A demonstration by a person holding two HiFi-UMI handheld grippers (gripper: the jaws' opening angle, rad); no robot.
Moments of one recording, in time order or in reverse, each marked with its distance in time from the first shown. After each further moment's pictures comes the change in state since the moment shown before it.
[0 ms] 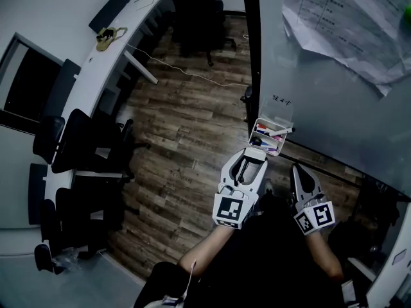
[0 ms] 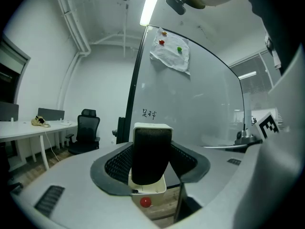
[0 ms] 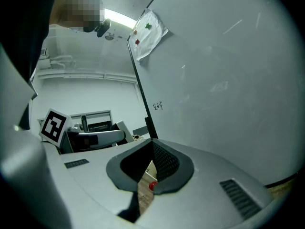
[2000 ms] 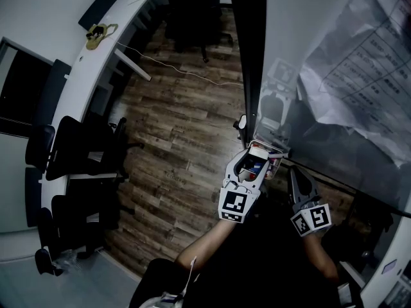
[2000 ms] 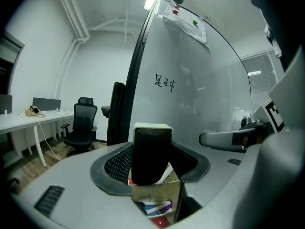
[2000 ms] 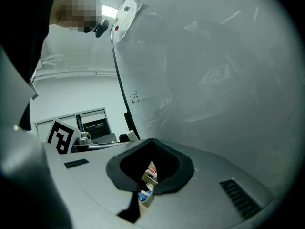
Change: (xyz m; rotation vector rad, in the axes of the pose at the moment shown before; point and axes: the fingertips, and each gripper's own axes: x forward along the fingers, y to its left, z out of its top) left arm 0.102 0.028 -0.046 -0.035 0.114 -0.024; right arm 0.064 -0.060 -0.001 0.042 0.066 -0.027
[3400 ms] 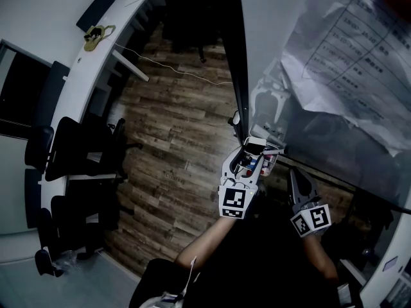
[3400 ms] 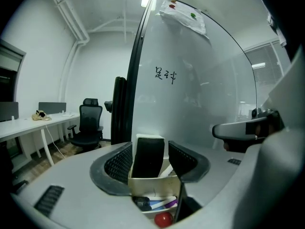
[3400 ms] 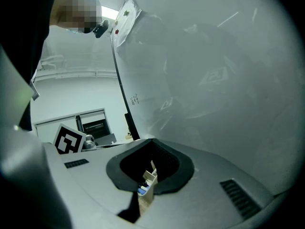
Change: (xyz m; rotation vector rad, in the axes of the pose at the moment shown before) left arm 0.001 0.005 -0.014 0.031 0.033 0.074; right arm -0.019 -0.004 -0.001 0.006 -0.007 -0.009
